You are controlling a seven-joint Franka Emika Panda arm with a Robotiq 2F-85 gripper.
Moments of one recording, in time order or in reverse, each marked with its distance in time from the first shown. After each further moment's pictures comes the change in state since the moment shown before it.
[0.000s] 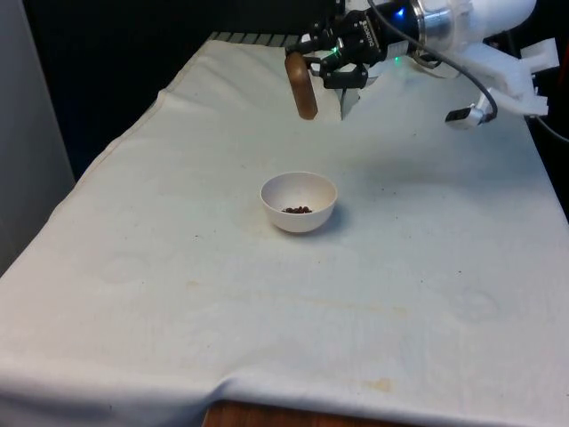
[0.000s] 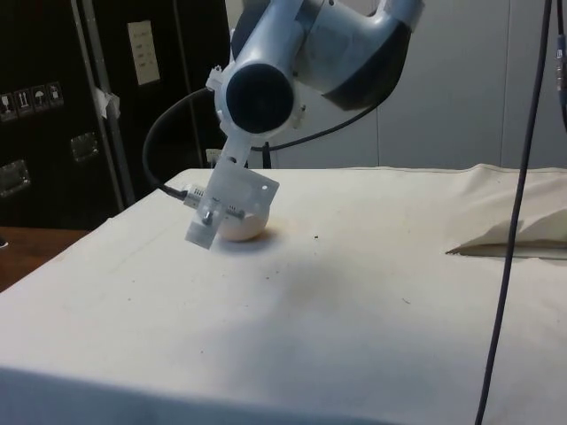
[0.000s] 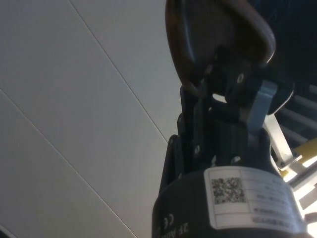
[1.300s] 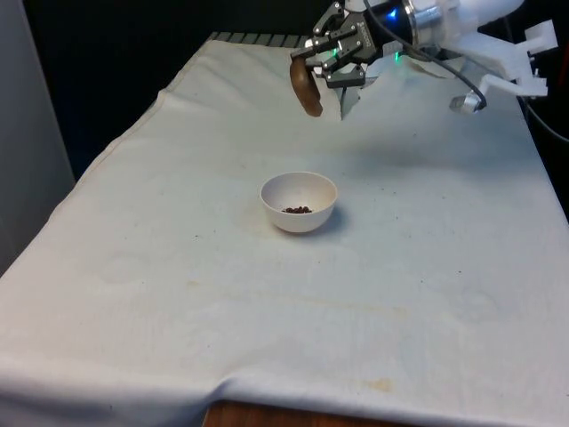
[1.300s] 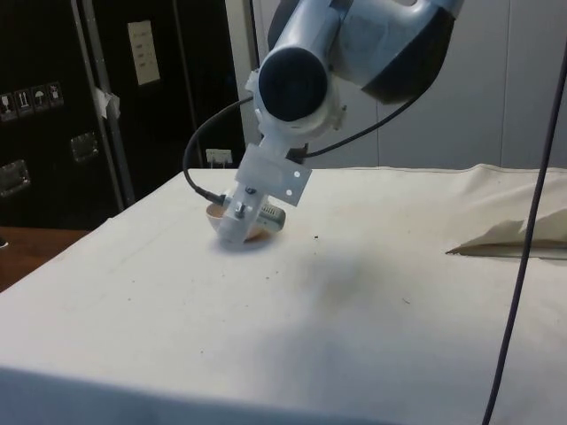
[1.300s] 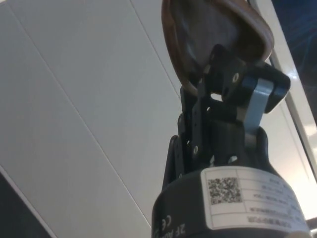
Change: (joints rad) arm 0.000 -0.100 0.006 -0.142 0.192 0.078 -0.038
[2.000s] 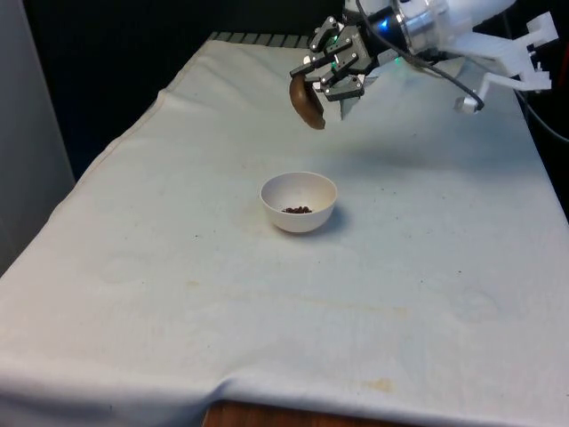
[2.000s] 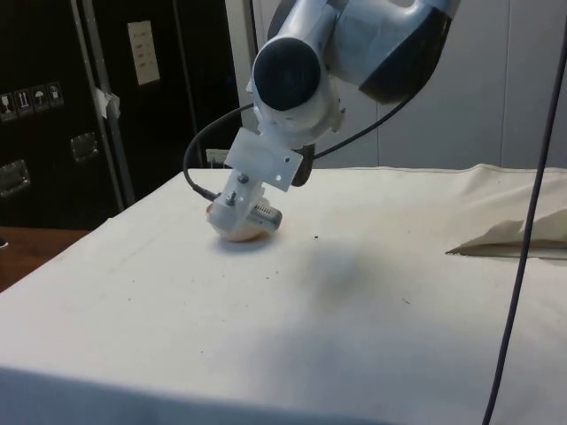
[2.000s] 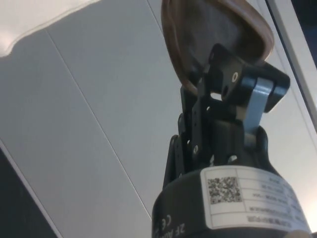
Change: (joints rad) arm -0.009 0.005 -0.035 0.002 0.066 0.105 -0.007
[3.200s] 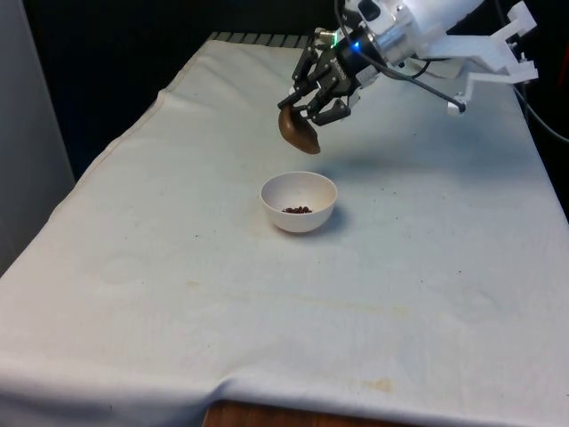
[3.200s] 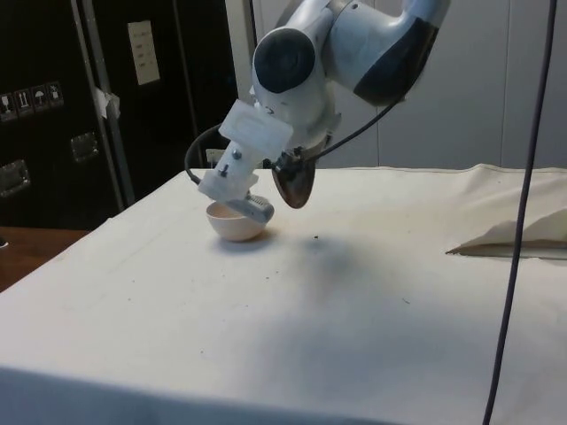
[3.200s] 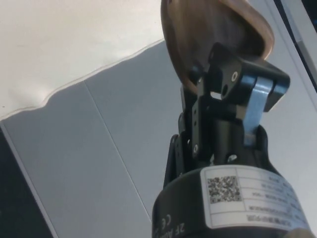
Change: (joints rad) arm -0.017 0.035 -0.127 0.009 0.011 0.251 -0.006
